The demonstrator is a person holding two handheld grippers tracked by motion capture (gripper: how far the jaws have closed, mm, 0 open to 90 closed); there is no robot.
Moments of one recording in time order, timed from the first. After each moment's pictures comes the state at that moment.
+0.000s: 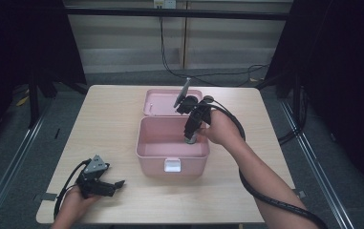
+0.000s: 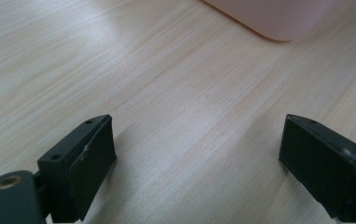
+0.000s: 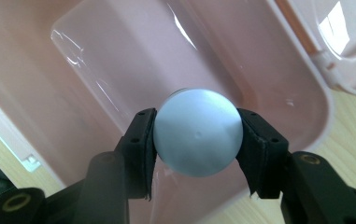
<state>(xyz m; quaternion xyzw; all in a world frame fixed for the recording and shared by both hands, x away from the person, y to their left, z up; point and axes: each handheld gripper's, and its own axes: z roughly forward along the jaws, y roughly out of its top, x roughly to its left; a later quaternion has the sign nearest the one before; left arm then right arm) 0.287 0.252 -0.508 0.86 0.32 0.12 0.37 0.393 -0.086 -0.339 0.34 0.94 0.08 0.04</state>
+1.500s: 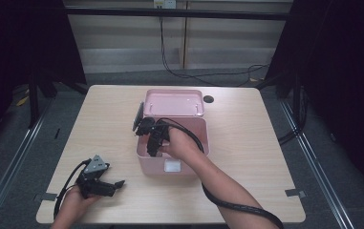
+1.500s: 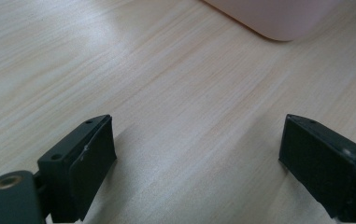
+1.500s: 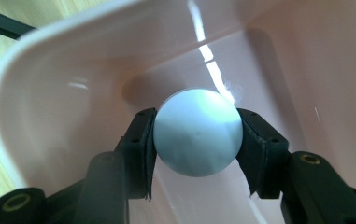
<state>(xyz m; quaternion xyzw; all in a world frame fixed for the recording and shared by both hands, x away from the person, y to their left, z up) 0.287 0.252 -0.508 0.86 0.32 0.13 0.37 0.380 0.024 -0.393 0.23 0.97 0.09 0.03</state>
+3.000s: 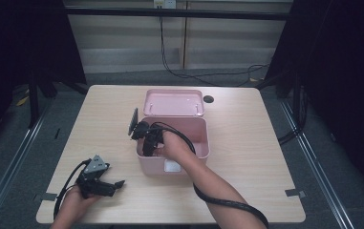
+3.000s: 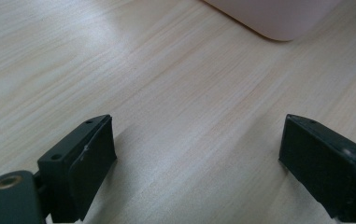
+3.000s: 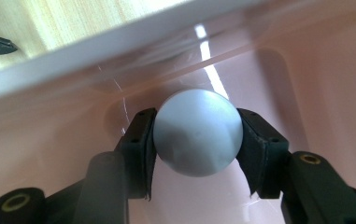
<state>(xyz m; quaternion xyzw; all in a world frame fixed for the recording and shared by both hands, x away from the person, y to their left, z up) 0.287 0.252 -0.508 0.86 0.32 0.13 0.37 0.392 0.040 -0.425 0.21 0.97 0.08 0.03</state>
